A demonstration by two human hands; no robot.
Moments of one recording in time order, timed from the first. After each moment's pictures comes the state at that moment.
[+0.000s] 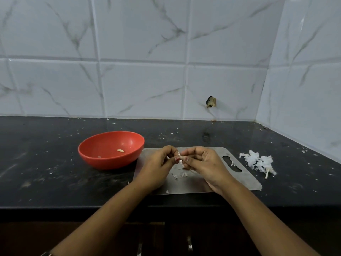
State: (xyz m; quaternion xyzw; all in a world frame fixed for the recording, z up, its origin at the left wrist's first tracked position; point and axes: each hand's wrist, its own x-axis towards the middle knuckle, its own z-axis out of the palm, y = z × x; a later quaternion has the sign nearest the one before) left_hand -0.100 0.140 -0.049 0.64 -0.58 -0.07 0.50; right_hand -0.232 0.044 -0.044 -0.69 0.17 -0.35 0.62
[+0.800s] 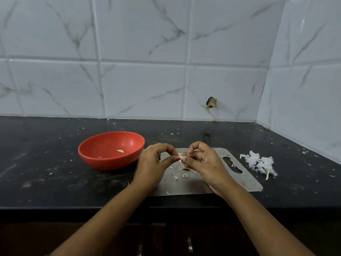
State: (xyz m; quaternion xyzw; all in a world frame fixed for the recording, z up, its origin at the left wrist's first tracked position) left_hand -0.099 0.145 -0.045 0.65 -0.53 0.02 0.55; right_hand -0.235 0.048 -0.041 -0.70 0.13 -0.36 0.61
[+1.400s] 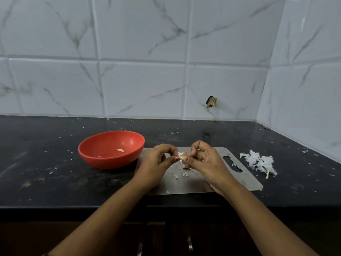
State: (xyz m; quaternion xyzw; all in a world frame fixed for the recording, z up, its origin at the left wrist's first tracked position) left_hand -0.097 0.144 -0.045 0.63 -0.57 -0.06 0.53; right_hand -0.239 0.047 -0.040 -0.70 0.11 -0.35 0.61
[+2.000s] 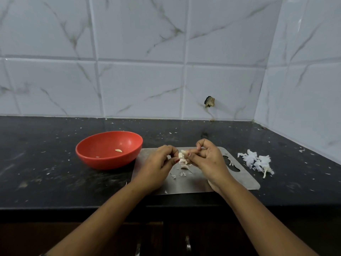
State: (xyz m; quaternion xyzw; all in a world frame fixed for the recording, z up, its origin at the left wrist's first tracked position) left_hand -0.100 0.139 -0.050 0.63 -0.62 -0.01 0.47; right_hand -0.234 0.040 -0.042 -0.66 0.15 -0.42 0.60
